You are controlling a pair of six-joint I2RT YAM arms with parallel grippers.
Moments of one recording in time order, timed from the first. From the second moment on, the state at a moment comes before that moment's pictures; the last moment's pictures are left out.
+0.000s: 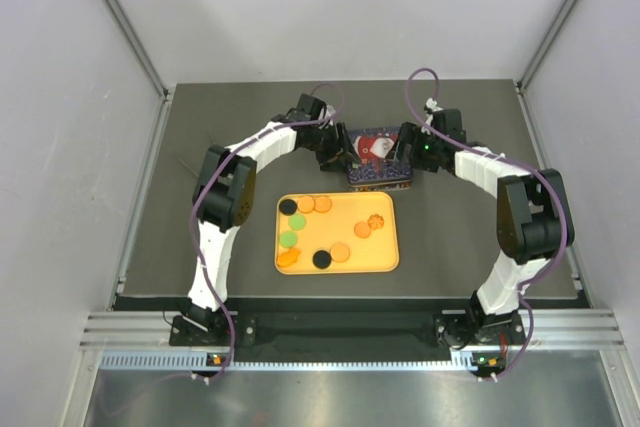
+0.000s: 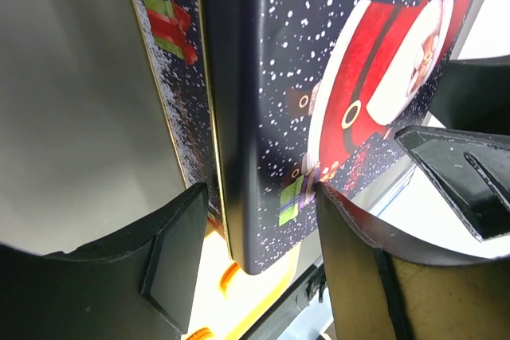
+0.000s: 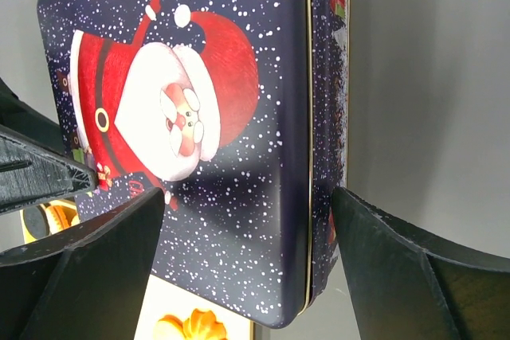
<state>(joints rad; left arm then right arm) -0.45 2.25 1.76 -0.45 0.58 -0.75 0.20 1.76 1.10 -0.10 -0.28 0.44</state>
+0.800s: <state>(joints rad) -0.44 2.19 1.69 -0.44 0.62 -0.76 0.20 1.76 1.10 -0.10 -0.29 0.43</state>
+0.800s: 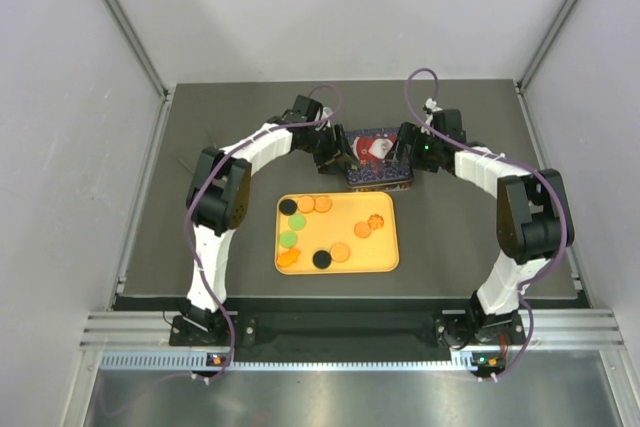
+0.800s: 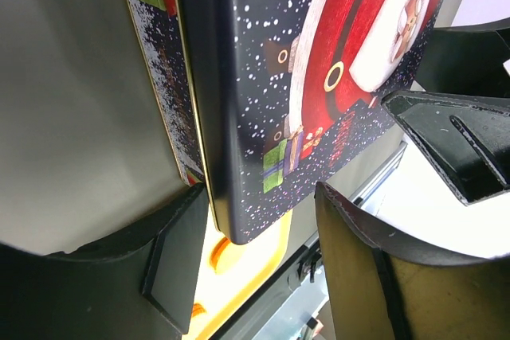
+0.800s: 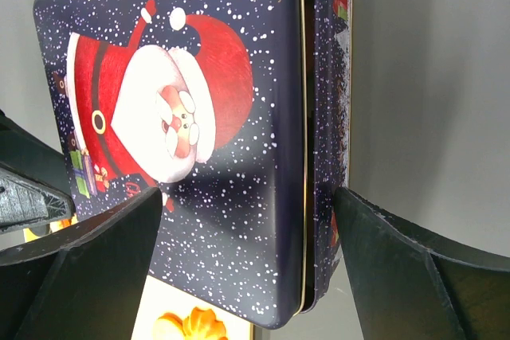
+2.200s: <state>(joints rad) -0.45 2.19 1.72 -0.45 0.63 -0.79 0.20 1.79 1.15 -0.18 -0.27 0.40</state>
